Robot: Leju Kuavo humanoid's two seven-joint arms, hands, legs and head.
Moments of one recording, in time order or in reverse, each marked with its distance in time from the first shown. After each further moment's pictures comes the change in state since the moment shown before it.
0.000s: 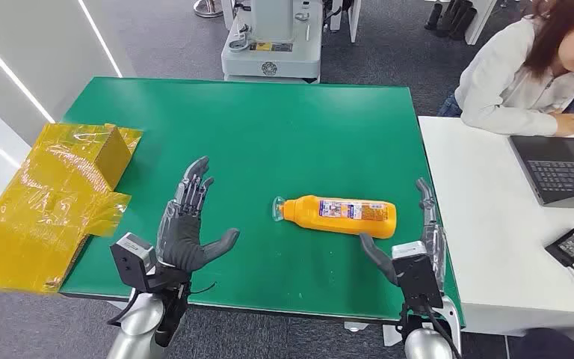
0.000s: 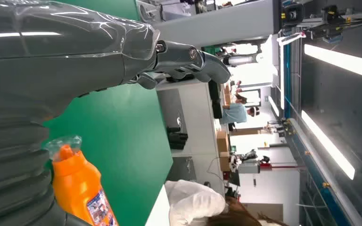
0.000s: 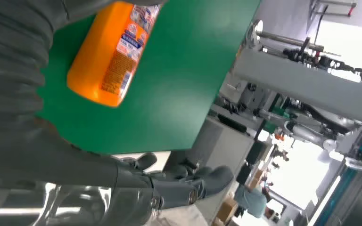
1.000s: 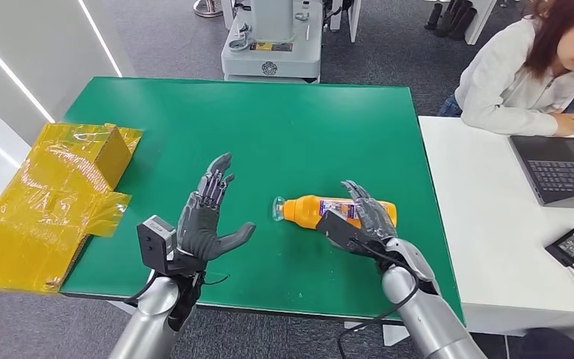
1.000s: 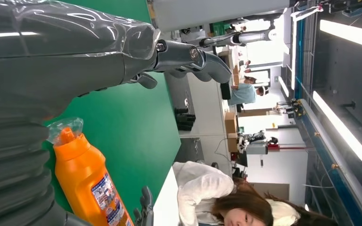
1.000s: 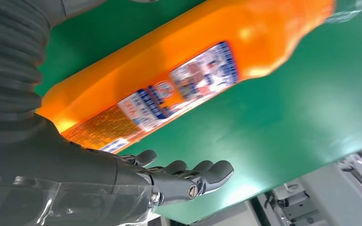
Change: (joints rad) left arm -0.092 0.021 -0.061 0.152 0.064 -0.003 -0.018; right arm -0.435 -0.198 0.269 0.602 0.145 0.215 0.207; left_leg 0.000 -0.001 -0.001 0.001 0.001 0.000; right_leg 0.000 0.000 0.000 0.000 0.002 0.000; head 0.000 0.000
